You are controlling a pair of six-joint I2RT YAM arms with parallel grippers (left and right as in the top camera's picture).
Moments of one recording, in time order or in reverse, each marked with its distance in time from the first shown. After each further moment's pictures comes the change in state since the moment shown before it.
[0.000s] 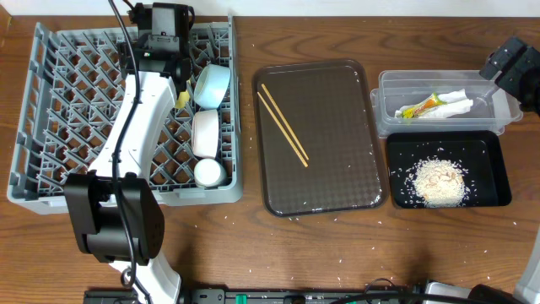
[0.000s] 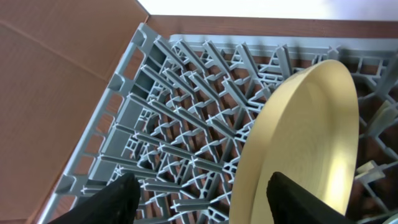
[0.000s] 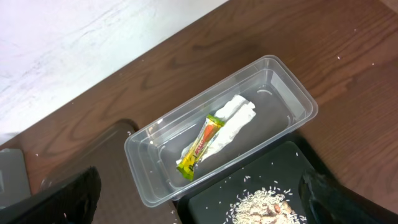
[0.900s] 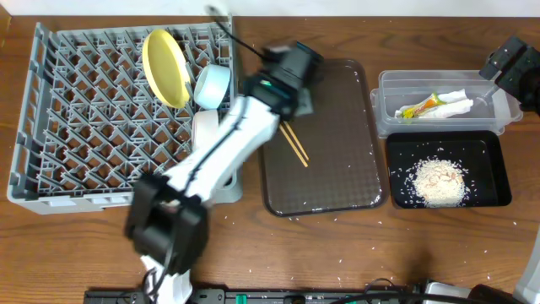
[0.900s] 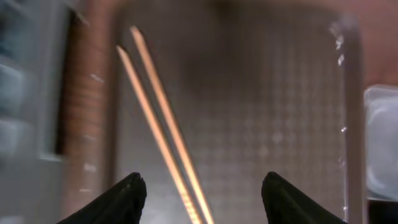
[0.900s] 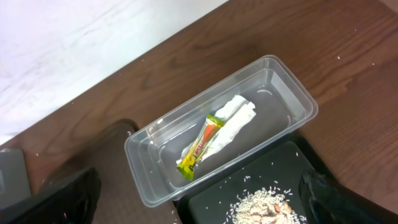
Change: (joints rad) left arm -0.517 0.075 0.037 -0.156 0.503 -0.621; right arm 0.000 0.000 0.000 0.000 0.000 0.000
